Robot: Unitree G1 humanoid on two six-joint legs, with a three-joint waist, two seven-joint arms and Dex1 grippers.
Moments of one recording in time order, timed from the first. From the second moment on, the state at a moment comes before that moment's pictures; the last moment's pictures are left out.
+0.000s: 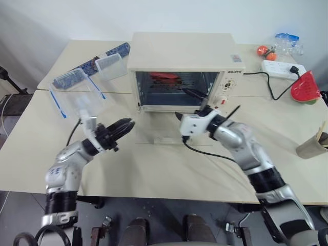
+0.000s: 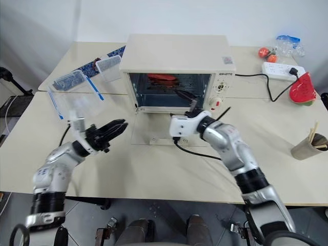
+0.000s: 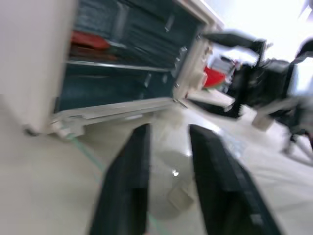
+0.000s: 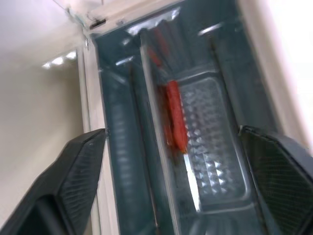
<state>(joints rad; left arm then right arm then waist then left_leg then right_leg) -0.28 0.44 0.32 0.01 -0.71 0.46 -0.87 -0.70 -0.41 0.31 0.21 -0.69 -0.21 0.30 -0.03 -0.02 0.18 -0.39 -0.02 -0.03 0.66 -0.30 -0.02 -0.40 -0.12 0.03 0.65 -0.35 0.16</state>
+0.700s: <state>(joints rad) 0.01 0.45 0.45 -0.32 -0.87 0.51 -0.70 -1.02 -0.23 0.48 0.73 -0.86 -0.04 -0.01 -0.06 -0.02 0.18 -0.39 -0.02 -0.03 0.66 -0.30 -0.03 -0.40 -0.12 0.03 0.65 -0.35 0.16</state>
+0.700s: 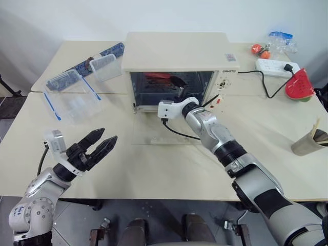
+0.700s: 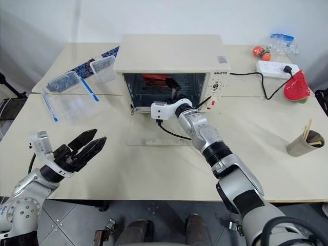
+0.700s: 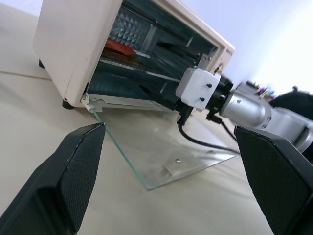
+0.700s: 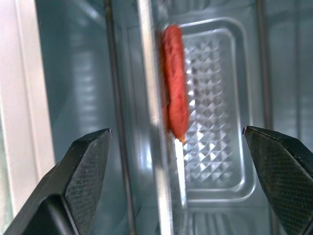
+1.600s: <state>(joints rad) -0.11 0.47 0.36 -0.26 -0.81 0.43 -0.74 -0.99 -0.30 0.51 0.55 -0.85 0.00 0.13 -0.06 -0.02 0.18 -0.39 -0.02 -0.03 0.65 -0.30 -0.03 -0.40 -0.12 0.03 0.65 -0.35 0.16</state>
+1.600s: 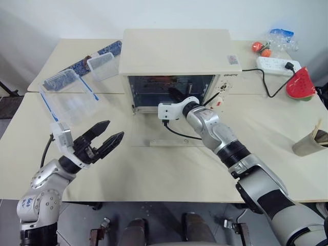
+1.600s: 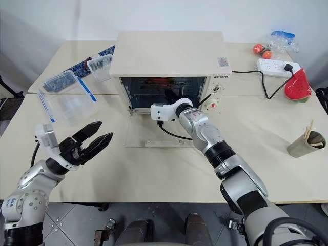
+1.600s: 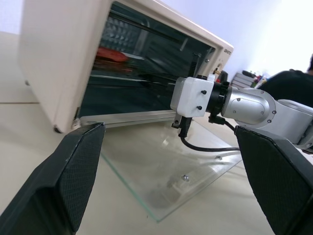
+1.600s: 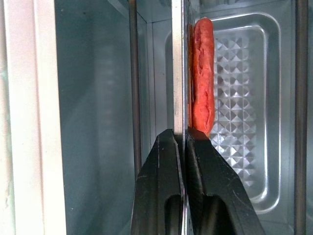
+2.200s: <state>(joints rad) -0.49 0.47 0.23 0.11 -0.65 0.29 -0.87 -0.85 -0.36 0.50 0.29 -0.80 -0.03 0.28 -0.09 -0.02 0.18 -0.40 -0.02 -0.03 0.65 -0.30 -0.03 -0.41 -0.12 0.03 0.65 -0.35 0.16</state>
